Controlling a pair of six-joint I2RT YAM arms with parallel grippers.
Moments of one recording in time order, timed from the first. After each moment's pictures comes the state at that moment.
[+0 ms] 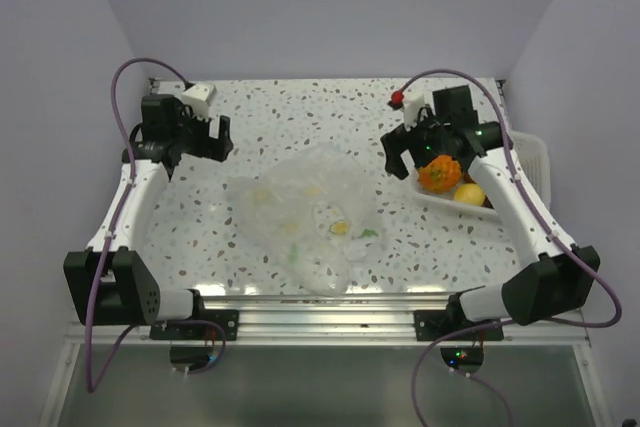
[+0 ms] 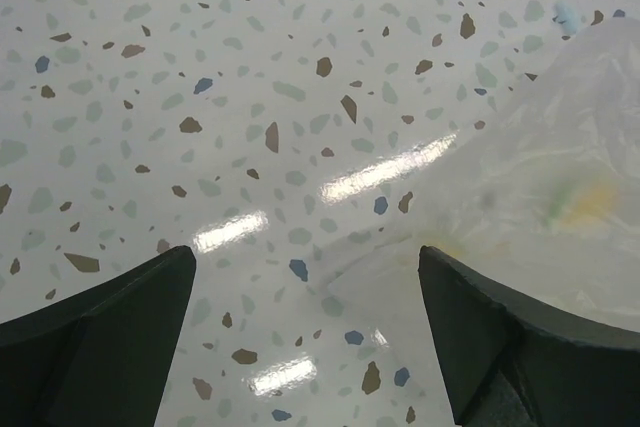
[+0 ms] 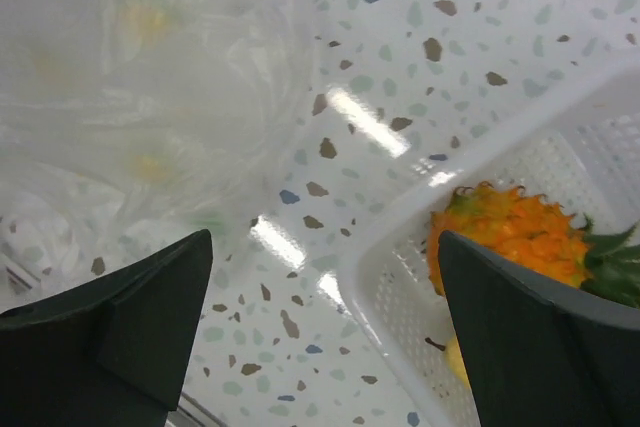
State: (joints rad) left arm 0.04 1.34 1.15 -0.43 0.31 0.20; right arm 0.23 1.39 1.41 -0.85 -0.31 -0.30
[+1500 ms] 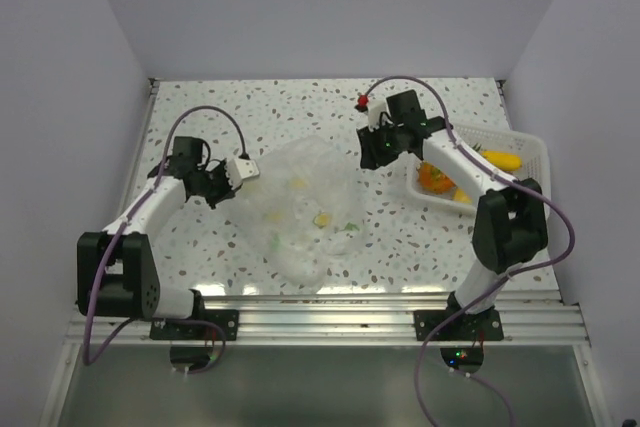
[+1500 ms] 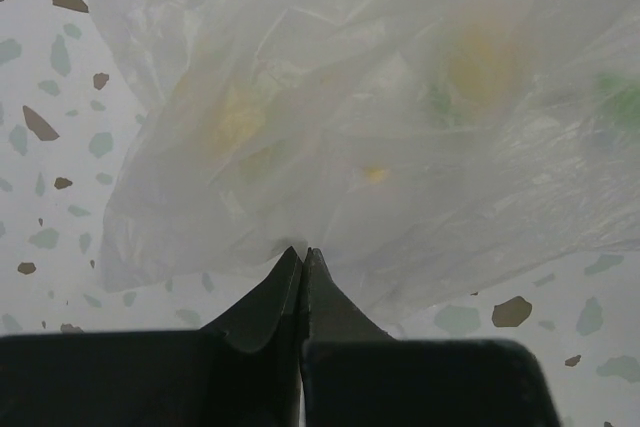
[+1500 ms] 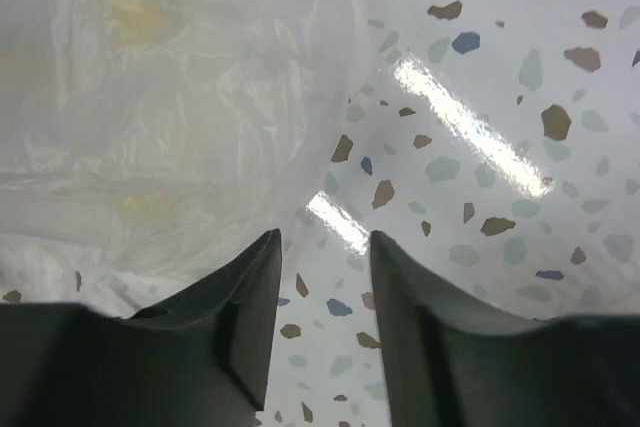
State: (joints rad) left arm -0.03 1.38 0.85 -0.53 0.51 1.04; right arm 0.38 1.72 1.36 -0.58 -0.32 -0.11
